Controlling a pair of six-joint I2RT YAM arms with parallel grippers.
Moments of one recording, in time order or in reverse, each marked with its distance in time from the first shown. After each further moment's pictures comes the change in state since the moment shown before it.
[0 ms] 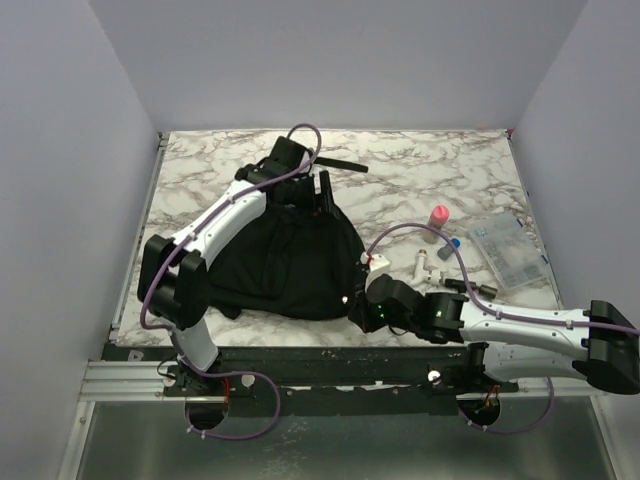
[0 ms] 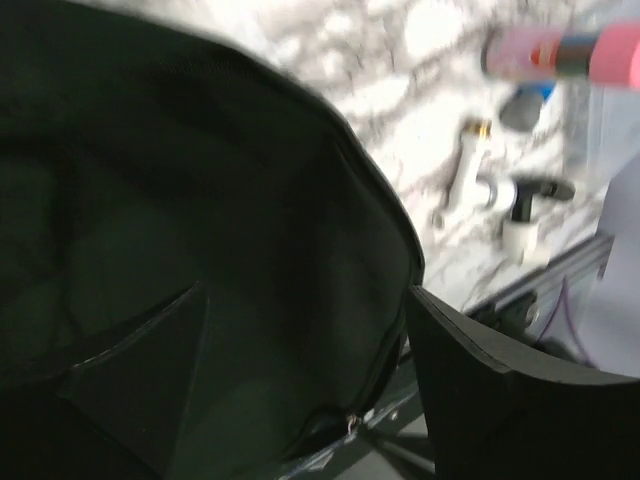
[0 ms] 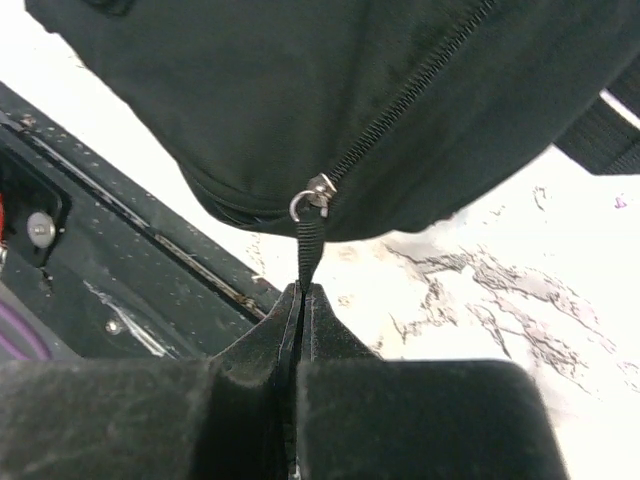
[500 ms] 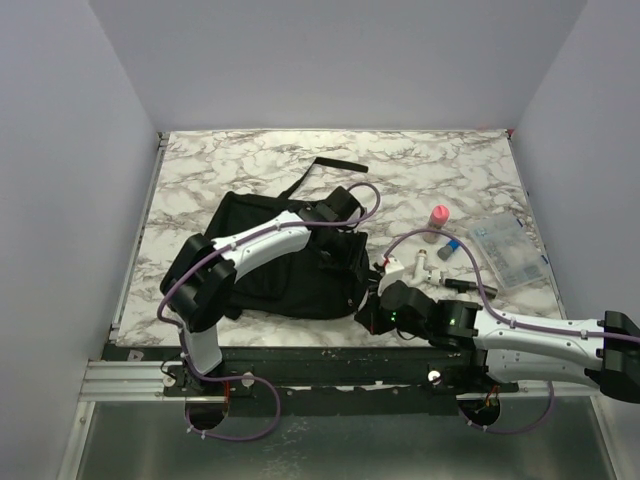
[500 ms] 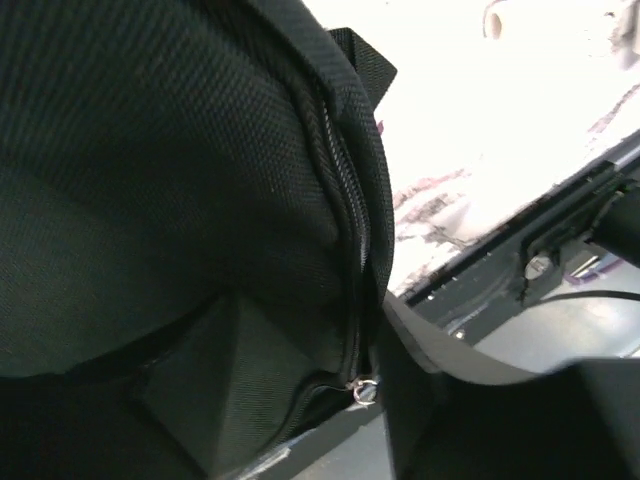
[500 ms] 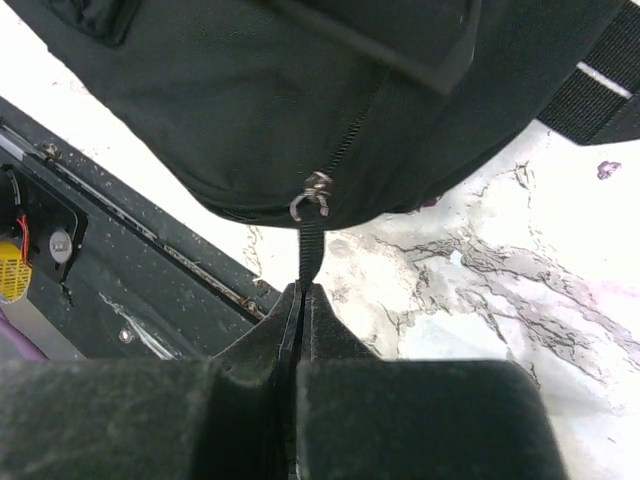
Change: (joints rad) left arm -0.328 -0.019 -0.222 0.012 0.000 0.076; right arm 0.000 -0.121 -0.122 0.048 0.037 0.084
